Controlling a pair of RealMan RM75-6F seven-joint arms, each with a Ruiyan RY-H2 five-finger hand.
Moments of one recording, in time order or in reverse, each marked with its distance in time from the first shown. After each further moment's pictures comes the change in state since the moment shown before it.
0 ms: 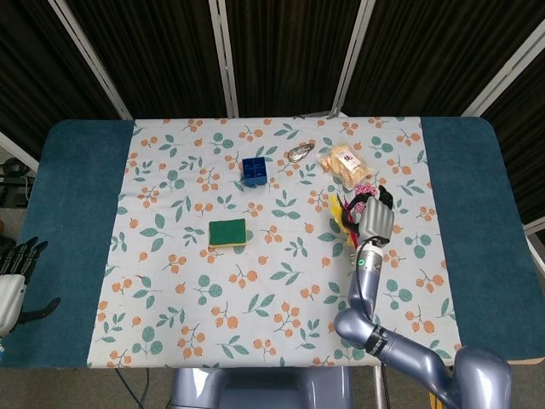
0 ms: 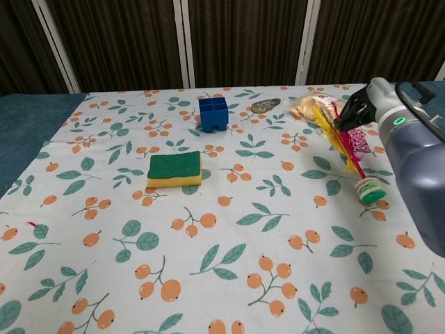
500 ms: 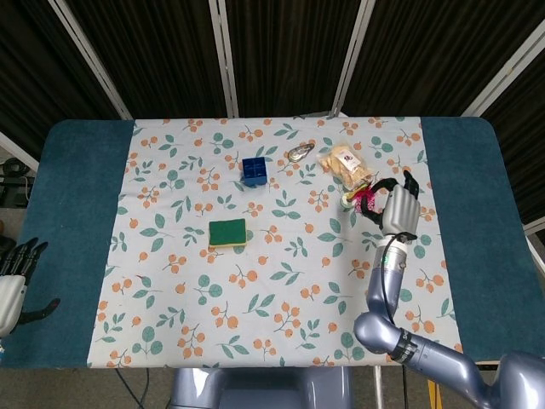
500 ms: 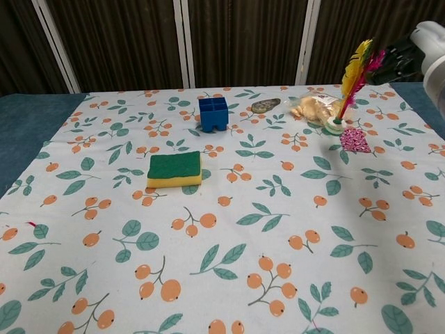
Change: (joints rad) left arm 0.002 -0.004 0.002 0.001 -0.002 0.004 0.018; right arm -0.080 0.182 0.045 -0.329 0.007 0.137 -0.041
